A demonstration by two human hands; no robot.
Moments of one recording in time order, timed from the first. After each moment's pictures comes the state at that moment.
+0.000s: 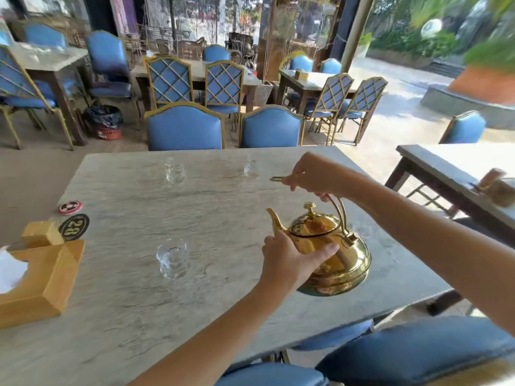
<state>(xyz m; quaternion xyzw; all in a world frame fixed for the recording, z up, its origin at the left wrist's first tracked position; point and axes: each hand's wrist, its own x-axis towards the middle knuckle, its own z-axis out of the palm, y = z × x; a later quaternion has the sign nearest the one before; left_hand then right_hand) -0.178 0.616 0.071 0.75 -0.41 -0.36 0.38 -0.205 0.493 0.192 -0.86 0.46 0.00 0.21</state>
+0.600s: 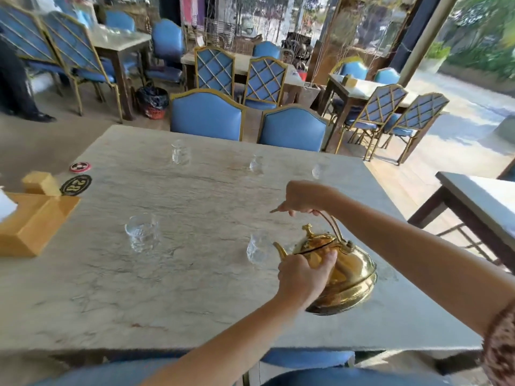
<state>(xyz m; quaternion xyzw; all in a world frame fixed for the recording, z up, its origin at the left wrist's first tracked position) -0.294 0.525 0.040 0.76 -0.30 -0.40 0.43 -0.241 0.405 0.139 -0.91 0.36 0.18 0.11</state>
